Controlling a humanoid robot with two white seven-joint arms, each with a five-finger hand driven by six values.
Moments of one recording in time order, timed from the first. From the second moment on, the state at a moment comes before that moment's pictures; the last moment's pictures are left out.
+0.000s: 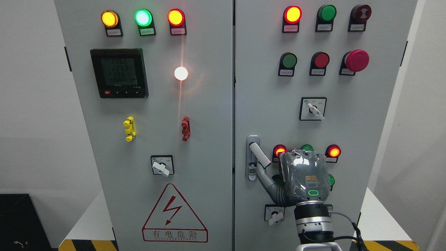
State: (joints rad) left arm 0.00 -0.10 -0.14 -0.05 0.14 -0.06 -0.06; right arm -0.46 0.13 0.19 -1.78 1.53 0.18 0.02
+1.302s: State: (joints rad) left arm 0.00 -0.10 -0.14 -0.05 0.14 -0.06 -0.06; right arm -0.46 0.13 0.18 -1.80 1.53 0.18 0.02
